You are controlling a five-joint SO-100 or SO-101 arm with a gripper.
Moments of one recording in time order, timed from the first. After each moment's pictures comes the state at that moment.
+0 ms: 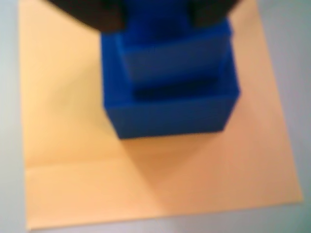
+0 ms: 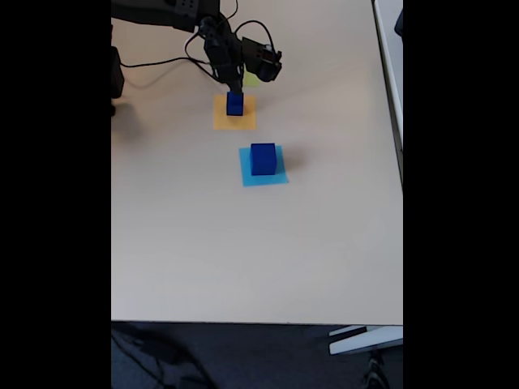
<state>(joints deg) 5.4 88.4 96.5 61.1 86.9</state>
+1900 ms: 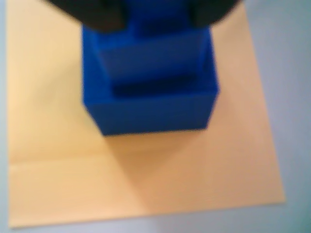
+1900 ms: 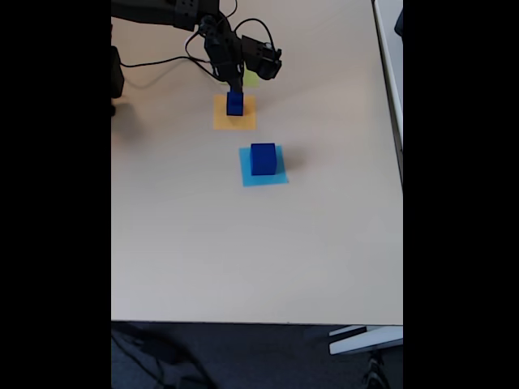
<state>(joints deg) 4.3 88.6 97.6 60.1 87.3</state>
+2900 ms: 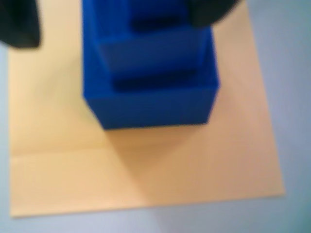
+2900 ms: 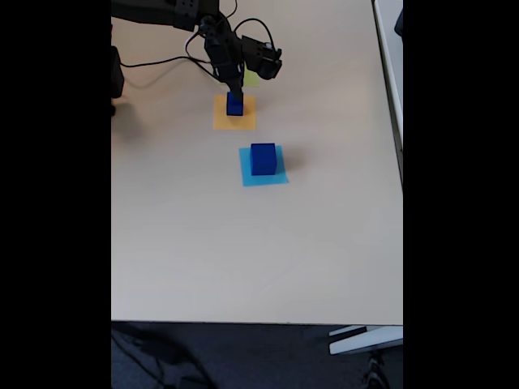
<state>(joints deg) 4.3 88.6 97.6 59.1 86.7</state>
